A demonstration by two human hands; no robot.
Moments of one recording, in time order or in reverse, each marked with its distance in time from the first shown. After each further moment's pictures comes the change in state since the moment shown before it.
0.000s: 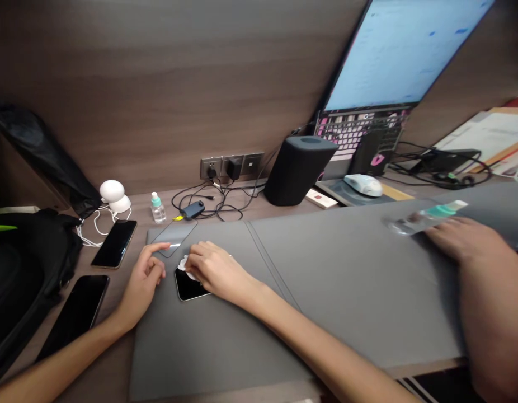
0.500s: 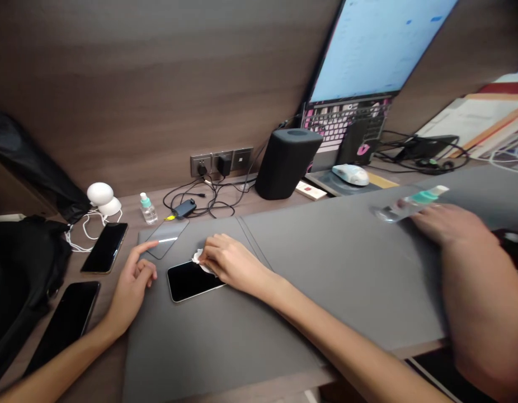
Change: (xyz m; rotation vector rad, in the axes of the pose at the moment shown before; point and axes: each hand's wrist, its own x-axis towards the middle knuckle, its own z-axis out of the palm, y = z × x) left_hand 0.002 0.008 0.000 0.007 0.021 -0.009; right_hand -0.032 0.033 -0.013 0.043 0.107 0.060
